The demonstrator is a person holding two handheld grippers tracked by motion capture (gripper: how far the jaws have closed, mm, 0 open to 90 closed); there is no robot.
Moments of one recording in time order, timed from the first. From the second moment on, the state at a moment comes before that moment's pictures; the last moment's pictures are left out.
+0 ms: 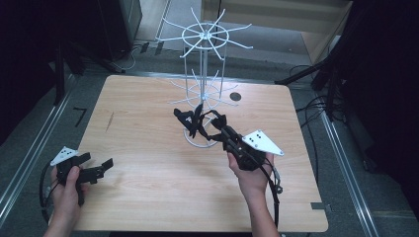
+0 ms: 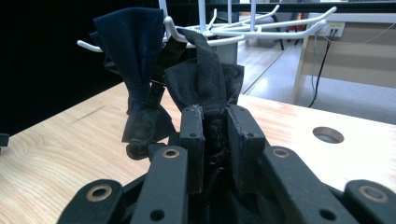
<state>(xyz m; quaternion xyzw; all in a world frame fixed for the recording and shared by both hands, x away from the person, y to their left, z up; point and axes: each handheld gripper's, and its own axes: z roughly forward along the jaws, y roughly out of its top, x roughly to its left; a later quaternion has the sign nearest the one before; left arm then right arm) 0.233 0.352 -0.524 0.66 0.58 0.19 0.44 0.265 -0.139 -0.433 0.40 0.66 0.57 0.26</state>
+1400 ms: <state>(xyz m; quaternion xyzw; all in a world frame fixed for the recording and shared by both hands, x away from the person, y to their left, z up) 0.233 0.352 -0.525 0.66 0.58 0.19 0.44 0.273 -0.180 -0.477 0.45 0.68 0.52 0.25</state>
